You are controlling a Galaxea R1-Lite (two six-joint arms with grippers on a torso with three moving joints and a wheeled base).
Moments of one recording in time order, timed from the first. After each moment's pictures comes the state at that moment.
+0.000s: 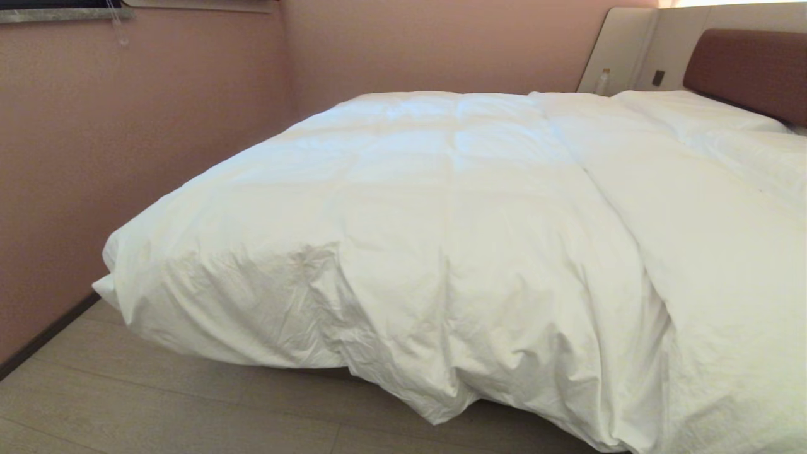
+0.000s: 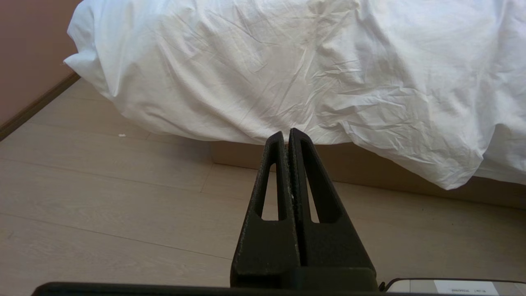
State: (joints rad) left arm -0.01 0.00 0.00 0.00 -0.01 -0.03; right arm -0.02 0.00 0.00 0.00 0.03 -0.07
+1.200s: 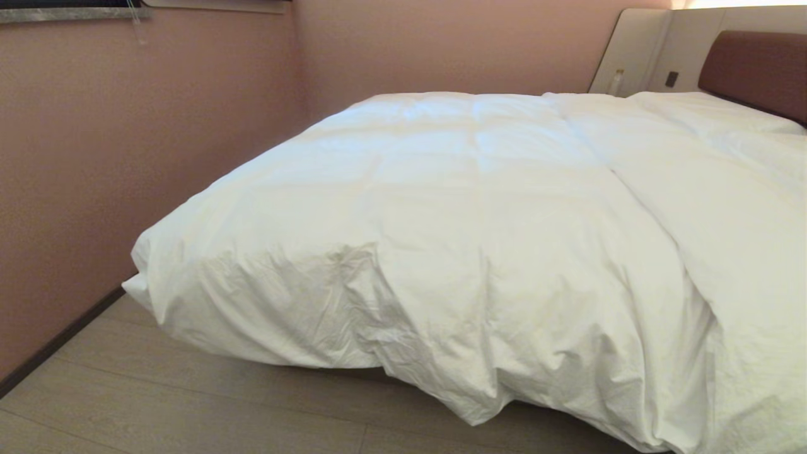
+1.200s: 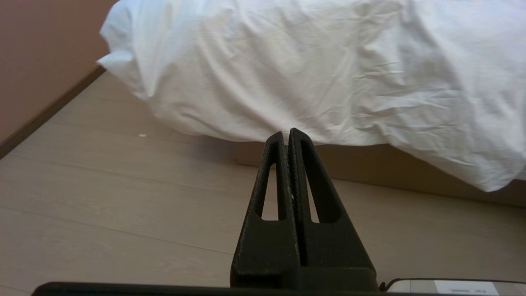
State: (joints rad) left arm -0.01 0.00 0.00 0.01 -0.01 -0.03; right arm -0.02 0.00 0.00 0.00 0.03 -0.06
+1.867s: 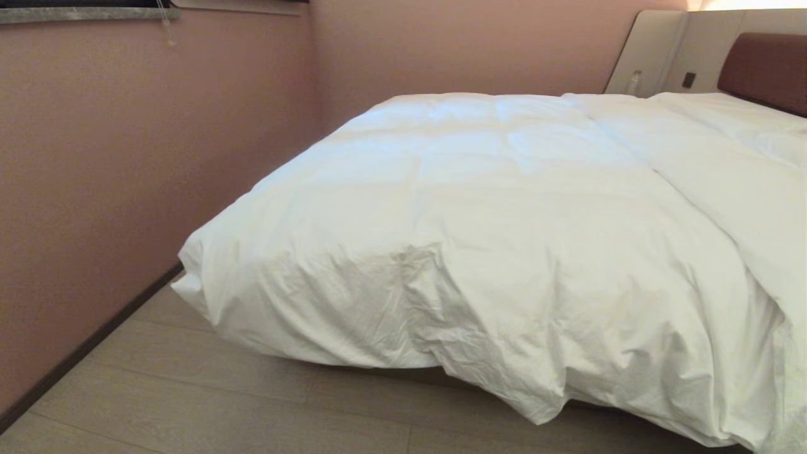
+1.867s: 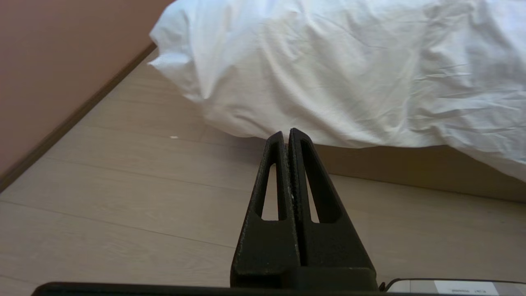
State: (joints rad) left arm -0.01 0.00 0.00 0.00 -0.01 -0.03; right arm -0.02 0.00 0.00 0.00 0.03 -0.06
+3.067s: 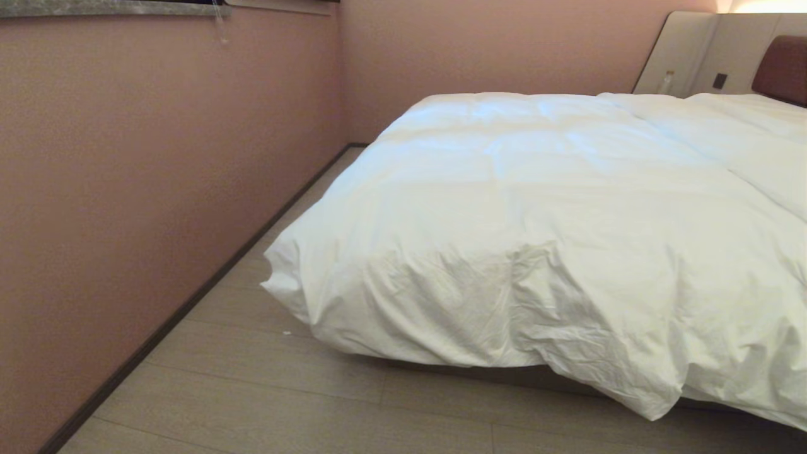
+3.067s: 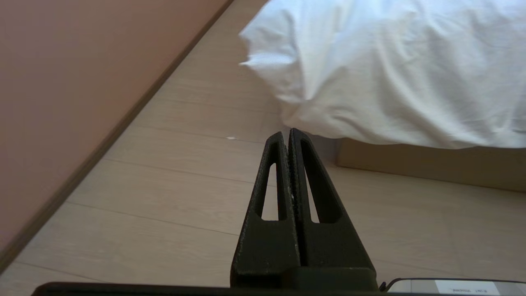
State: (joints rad) left arm -0.01 0.00 0.00 0.00 -0.01 -0.03; right arm -0.02 0.00 0.00 0.00 0.03 -0.06
